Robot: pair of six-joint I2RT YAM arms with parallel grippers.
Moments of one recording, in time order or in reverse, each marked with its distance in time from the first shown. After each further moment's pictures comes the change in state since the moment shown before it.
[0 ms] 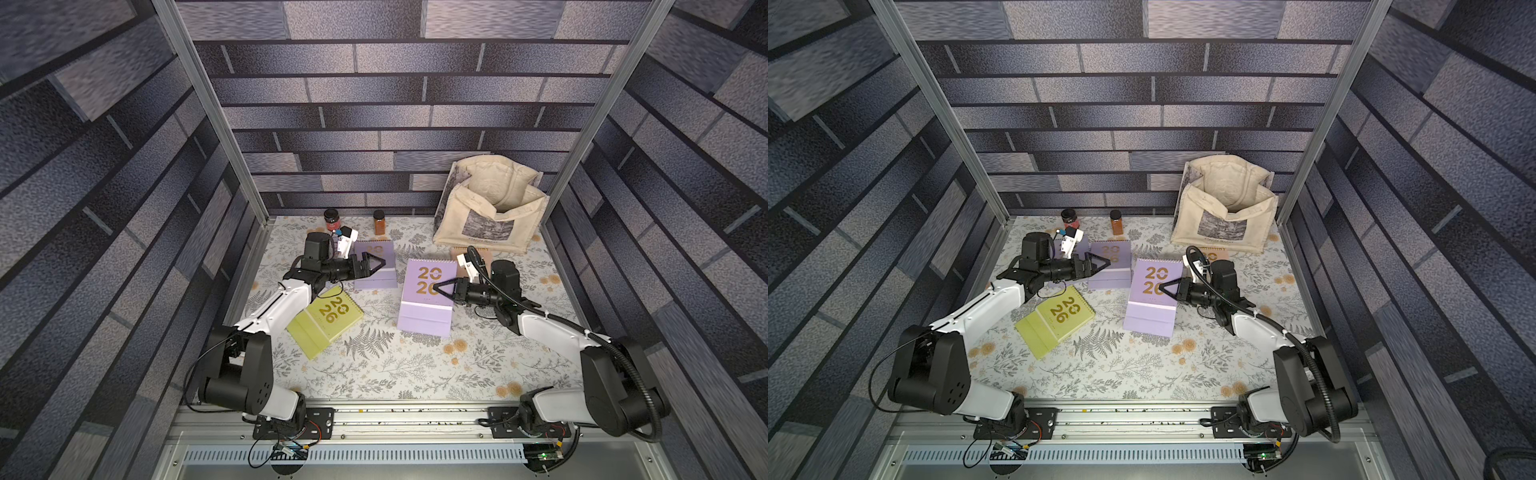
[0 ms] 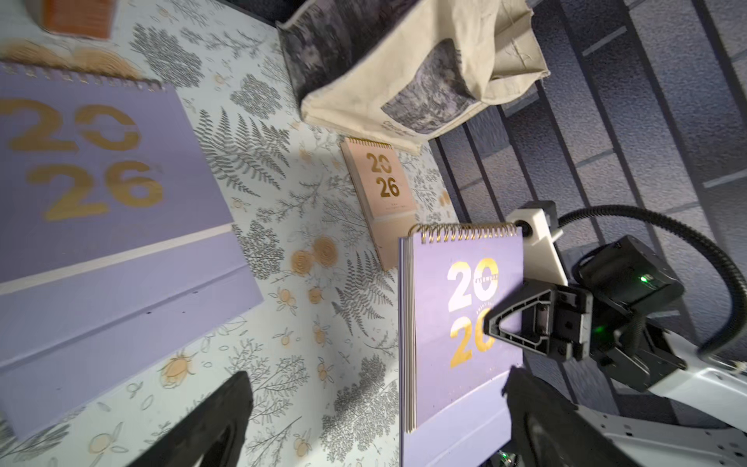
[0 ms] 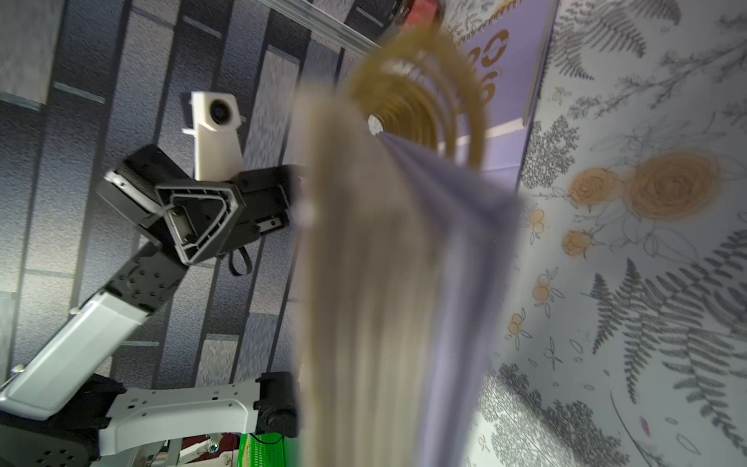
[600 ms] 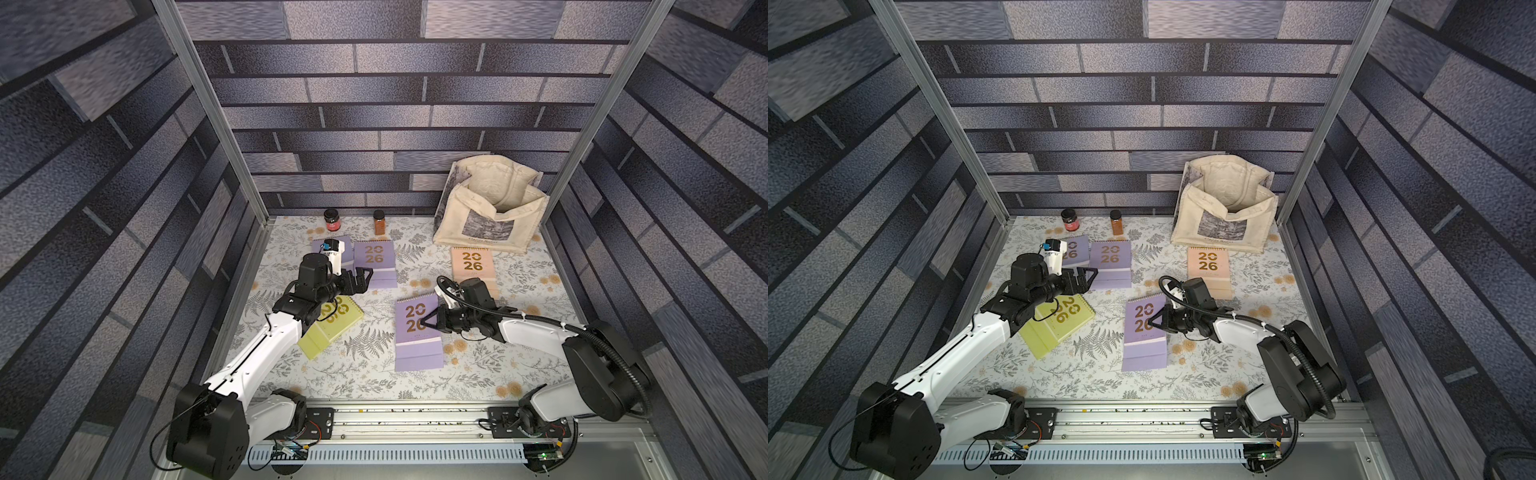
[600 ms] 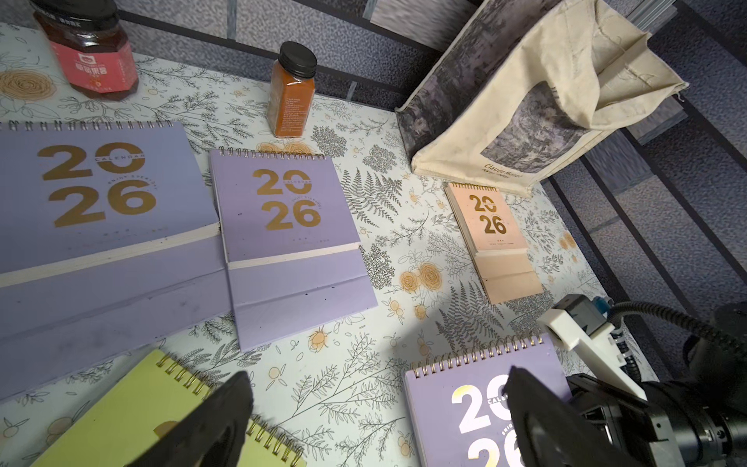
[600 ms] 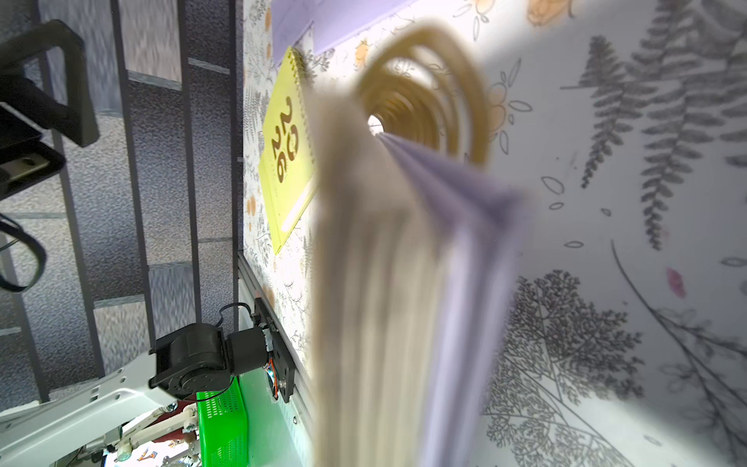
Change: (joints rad) left arm -0.082 -0.274 -0.188 -0.024 -0.446 0.089; right arm 0.200 0.122 -0.030 -0.177 0.158 -0.064
